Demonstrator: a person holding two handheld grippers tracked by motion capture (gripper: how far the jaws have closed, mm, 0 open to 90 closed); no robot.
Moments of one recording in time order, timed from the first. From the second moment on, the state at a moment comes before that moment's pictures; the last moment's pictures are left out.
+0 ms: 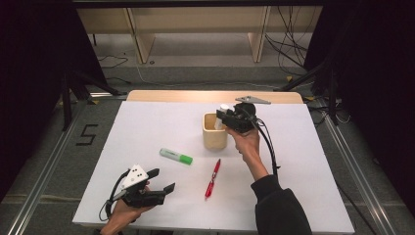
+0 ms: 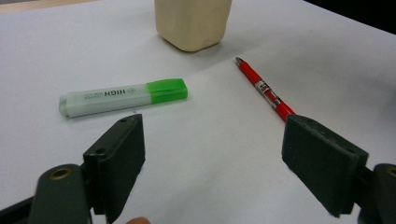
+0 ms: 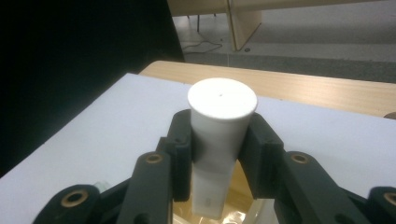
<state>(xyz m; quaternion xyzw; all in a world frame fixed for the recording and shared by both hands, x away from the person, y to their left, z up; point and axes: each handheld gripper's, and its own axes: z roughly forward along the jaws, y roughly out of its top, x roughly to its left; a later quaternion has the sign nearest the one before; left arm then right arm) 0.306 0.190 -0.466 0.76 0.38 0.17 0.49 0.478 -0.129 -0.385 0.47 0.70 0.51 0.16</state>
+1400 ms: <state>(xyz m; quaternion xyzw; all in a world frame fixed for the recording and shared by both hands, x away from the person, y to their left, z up) 0.309 0.191 -0.468 0.77 0.39 0.17 0.48 0.416 -0.154 -0.380 0.42 0.71 0.54 0.14</state>
